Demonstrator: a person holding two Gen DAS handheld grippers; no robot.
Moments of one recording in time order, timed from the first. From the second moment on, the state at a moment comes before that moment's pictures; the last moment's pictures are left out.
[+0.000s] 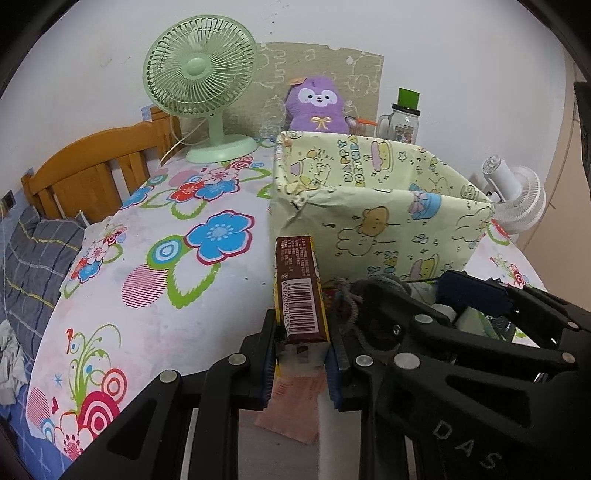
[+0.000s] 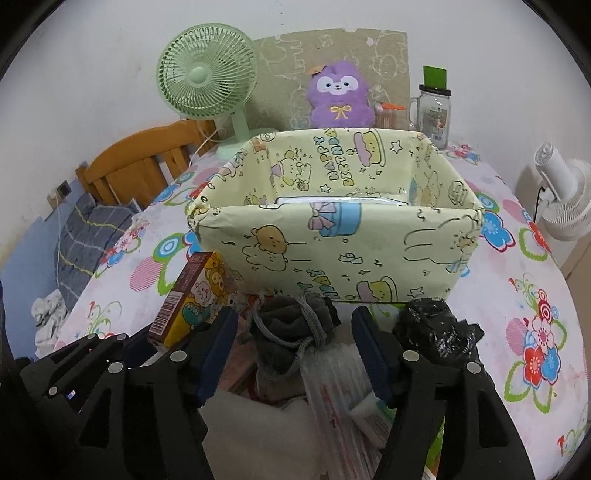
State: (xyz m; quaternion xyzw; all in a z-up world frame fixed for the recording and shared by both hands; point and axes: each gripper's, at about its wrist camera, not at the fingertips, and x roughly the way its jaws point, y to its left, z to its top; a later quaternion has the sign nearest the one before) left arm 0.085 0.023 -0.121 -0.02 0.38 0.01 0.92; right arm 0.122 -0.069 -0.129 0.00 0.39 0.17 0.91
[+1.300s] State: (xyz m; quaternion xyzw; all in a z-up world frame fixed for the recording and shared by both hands) left arm 0.082 0.014 -0.116 -0.02 0.38 -0.01 0.92; right arm 0.121 -0.070 -0.129 0.01 0.39 0.16 0.91
